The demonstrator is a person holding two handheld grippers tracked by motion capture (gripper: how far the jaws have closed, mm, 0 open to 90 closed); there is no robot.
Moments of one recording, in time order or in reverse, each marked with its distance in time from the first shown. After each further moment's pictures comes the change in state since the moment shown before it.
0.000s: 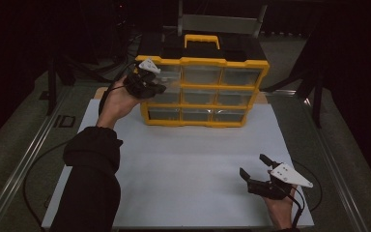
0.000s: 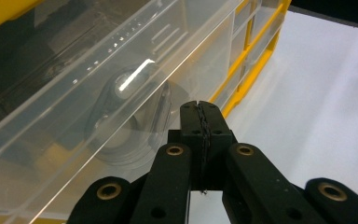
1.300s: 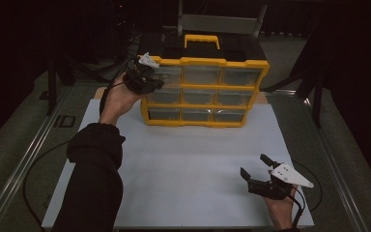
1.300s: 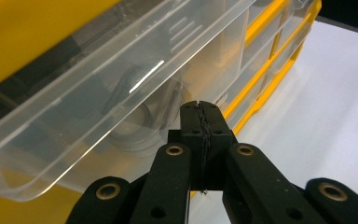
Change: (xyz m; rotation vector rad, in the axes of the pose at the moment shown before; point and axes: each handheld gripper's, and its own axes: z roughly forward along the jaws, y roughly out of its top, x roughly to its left) left arm 0.010 0.004 0.003 -0.009 0.062 -0.048; right arm -0.001 0.000 -0.001 0.000 -0.013 -0.001
